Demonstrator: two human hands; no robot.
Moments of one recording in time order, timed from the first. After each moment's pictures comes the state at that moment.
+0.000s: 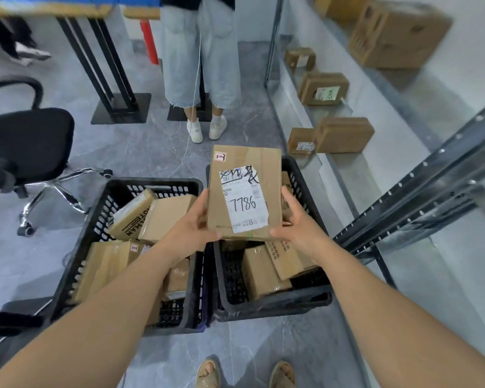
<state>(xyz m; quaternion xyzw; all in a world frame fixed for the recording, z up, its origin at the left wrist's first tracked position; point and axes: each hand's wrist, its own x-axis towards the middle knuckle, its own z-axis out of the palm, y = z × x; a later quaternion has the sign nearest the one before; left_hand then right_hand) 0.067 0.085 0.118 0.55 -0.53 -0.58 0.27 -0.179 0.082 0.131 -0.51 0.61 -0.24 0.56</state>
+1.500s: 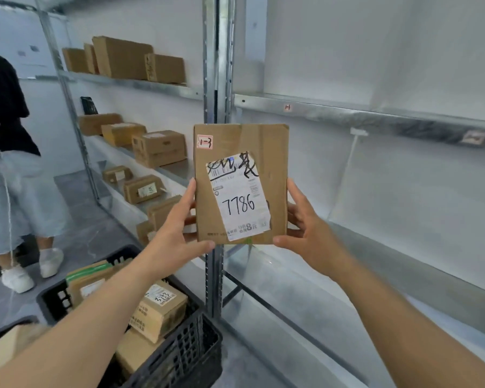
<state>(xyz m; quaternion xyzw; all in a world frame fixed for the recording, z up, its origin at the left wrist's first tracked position) -0.148 0.248 0.321 0.15 -0.82 -0.46 0.31 -0.339 0.425 0.346 -0.51 0.69 -0.49 0.18</state>
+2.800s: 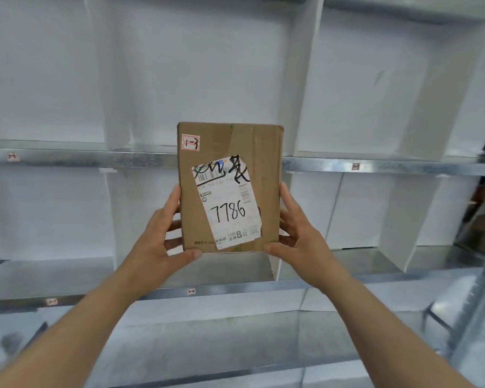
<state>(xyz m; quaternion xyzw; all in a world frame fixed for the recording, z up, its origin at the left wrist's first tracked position) -0.337 0.476 0.391 -0.23 -0.82 -0.49 0.20 -0.334 0.736 0.409 -0.26 0.80 -0.53 -0.15</state>
